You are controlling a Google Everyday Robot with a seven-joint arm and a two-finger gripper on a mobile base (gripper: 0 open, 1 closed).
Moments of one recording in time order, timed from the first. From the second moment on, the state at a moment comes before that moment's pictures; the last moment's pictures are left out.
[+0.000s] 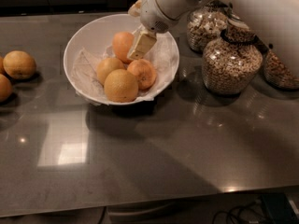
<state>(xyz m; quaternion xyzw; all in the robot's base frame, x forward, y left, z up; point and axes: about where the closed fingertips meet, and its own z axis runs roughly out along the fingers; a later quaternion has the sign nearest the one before) 0.658 0.028 0.957 -0.69 0.60 0.03 0.40</state>
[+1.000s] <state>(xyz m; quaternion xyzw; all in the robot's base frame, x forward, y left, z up) 0.670 0.037 0.940 -0.70 0.60 0.05 0.38</state>
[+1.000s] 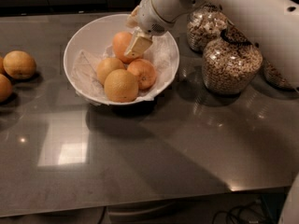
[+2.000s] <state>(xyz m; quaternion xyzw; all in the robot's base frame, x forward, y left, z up) 0.677 0.051 0.912 -0.71 0.61 0.08 0.36</state>
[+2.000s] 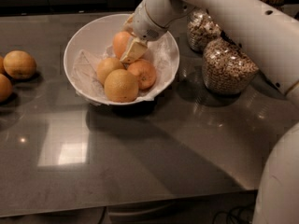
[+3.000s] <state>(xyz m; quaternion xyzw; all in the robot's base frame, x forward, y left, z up) 0.681 0.056 0.907 -0.71 0.61 0.09 0.34</state>
